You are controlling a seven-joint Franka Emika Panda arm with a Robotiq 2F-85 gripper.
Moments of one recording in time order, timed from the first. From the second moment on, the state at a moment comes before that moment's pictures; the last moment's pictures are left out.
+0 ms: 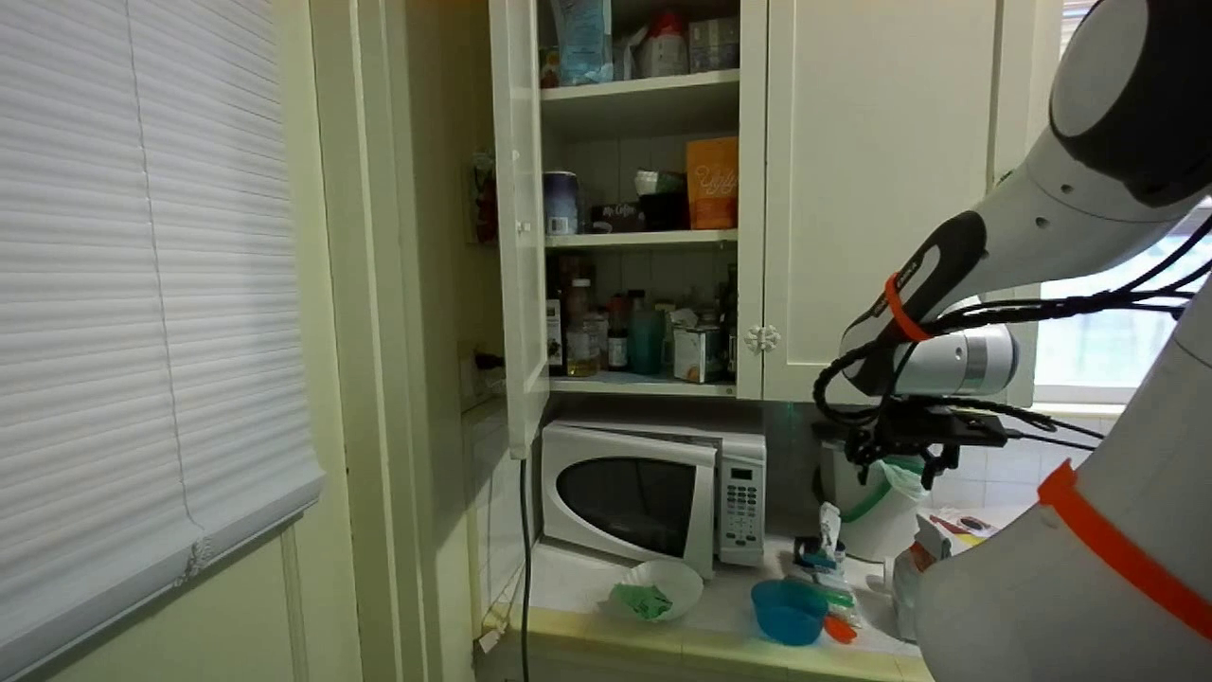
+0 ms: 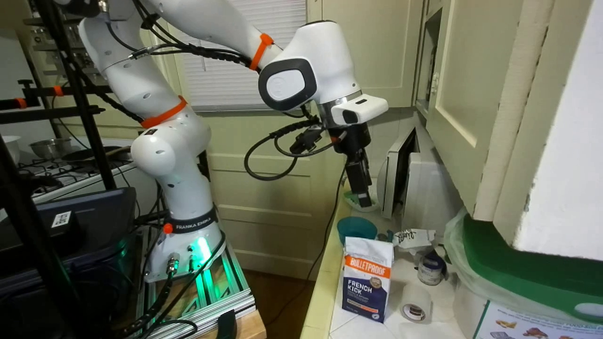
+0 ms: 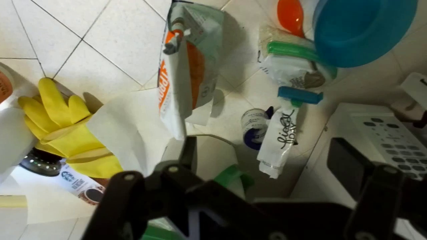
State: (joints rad) arm -0.51 -0.41 -0.31 -2.65 -0.16 2.58 0.04
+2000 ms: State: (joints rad) arm -0.30 -0.23 0.05 -2.48 -0.24 2.36 0.68
